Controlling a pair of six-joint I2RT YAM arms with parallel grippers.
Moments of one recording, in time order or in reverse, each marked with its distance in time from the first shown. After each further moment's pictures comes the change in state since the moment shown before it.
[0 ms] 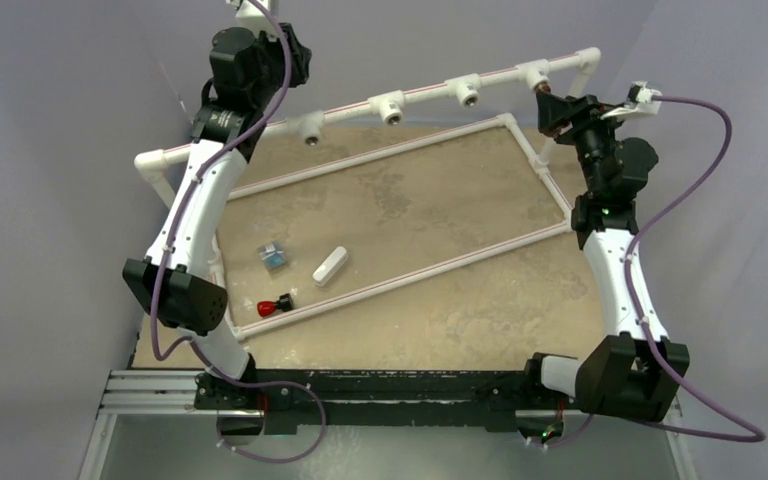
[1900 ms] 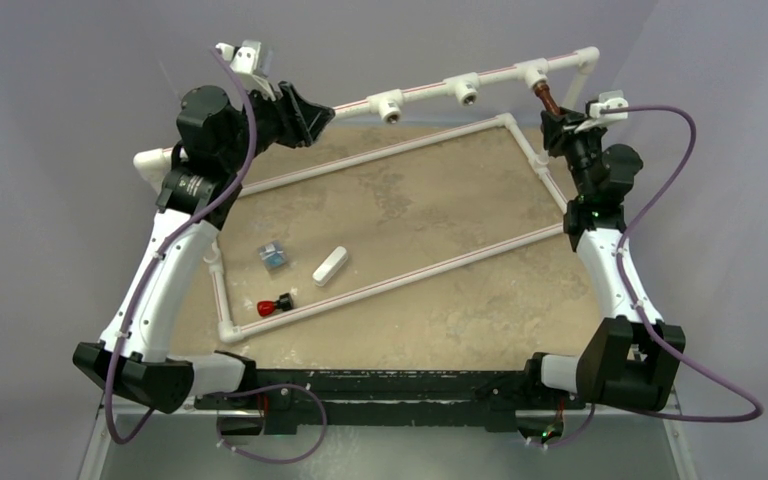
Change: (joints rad) left arm -0.039 -0.428 -0.425 0.003 0.352 -0.143; right arm 0.011 0.037 -0.087 0.072 -0.037 -0.503
